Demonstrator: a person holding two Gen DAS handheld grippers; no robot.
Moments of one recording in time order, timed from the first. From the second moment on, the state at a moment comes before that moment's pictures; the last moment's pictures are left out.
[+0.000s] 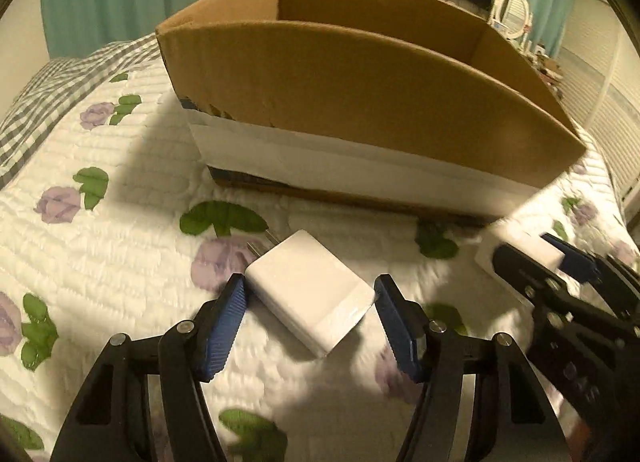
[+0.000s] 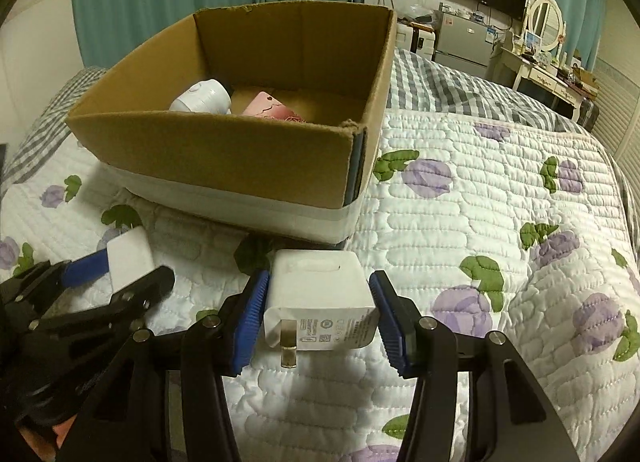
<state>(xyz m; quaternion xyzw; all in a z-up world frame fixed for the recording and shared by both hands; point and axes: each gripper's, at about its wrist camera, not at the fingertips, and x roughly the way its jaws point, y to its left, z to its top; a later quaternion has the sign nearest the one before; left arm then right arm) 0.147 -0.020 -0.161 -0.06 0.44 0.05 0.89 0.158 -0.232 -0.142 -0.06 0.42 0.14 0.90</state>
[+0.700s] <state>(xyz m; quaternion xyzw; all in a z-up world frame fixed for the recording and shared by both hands) 0.074 -0.030 -0.031 -0.07 0.33 0.01 0.94 0.099 -0.244 -0.039 -0.05 0.32 0.17 0.93</state>
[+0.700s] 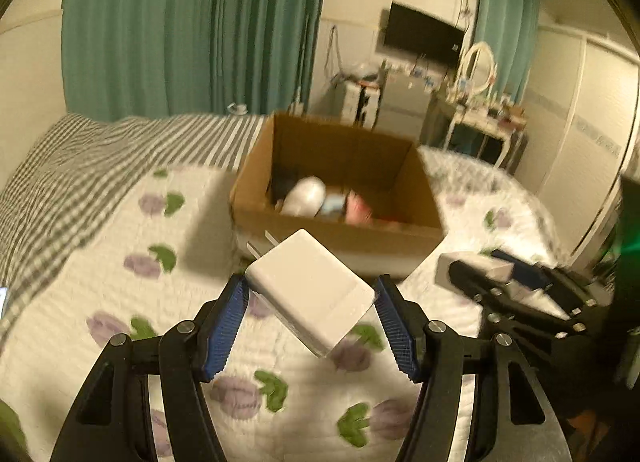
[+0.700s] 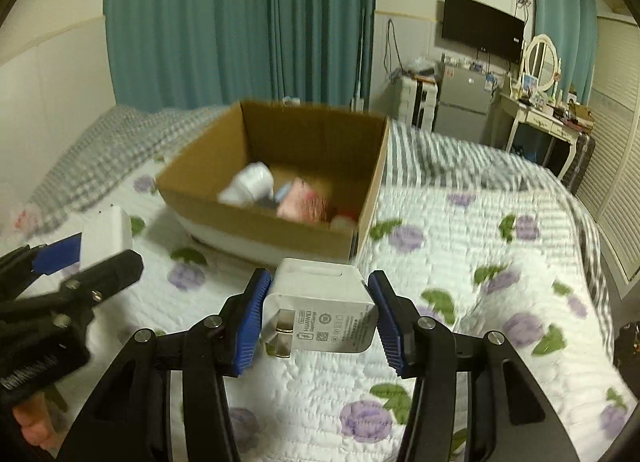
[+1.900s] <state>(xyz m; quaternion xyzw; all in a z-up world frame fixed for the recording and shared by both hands) 0.305 -0.019 -0.046 0.01 0.34 -0.03 0.94 0.287 -0.220 -0.021 -0.02 0.28 0.17 0.94</state>
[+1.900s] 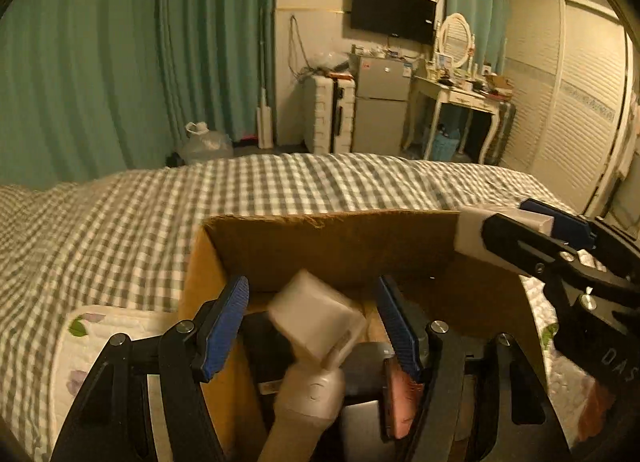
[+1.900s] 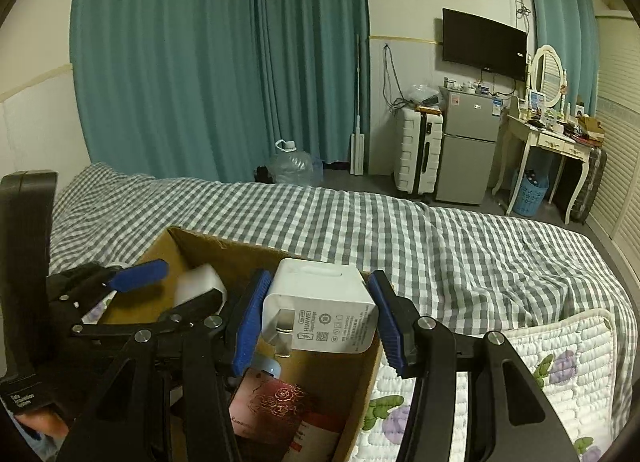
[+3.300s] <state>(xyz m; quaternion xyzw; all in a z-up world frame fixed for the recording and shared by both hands) 0.110 -0.017 0.134 0.02 0.18 0.02 0.98 0.117 -0.250 0.141 -0.05 0.17 0.13 0.98</state>
